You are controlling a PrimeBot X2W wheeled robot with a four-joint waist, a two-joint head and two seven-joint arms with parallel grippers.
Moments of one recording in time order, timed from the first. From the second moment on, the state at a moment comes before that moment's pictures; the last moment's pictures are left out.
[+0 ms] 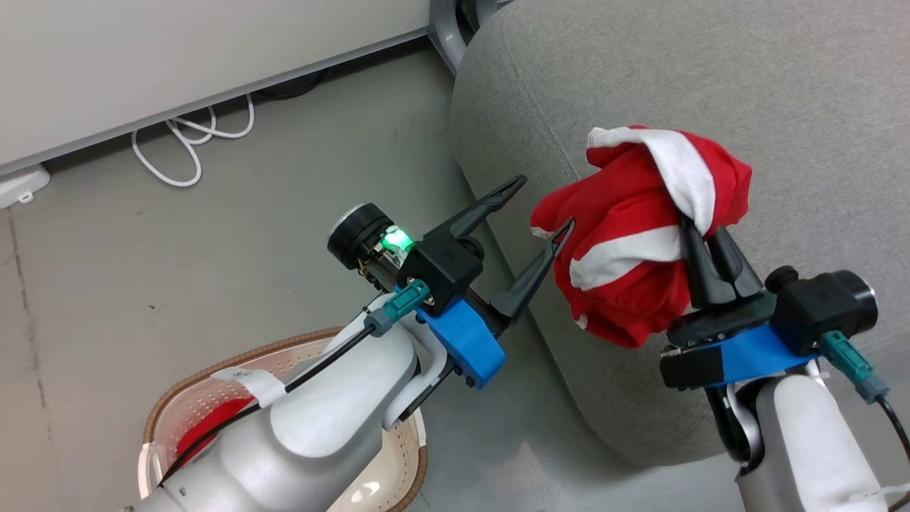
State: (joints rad) left arm -0.78 0.18 -1.00 0.45 -0.54 -0.05 -0.26; right arm -0.33 -0.06 0.07 0.17 0.04 0.13 -0.26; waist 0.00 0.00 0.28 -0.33
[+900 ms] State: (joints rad) left arm -1.01 0.31 -0.95 0.23 -0.40 0.04 -0.19; right arm -0.92 -0.34 -0.34 0.05 0.06 0.13 -0.26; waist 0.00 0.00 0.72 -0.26
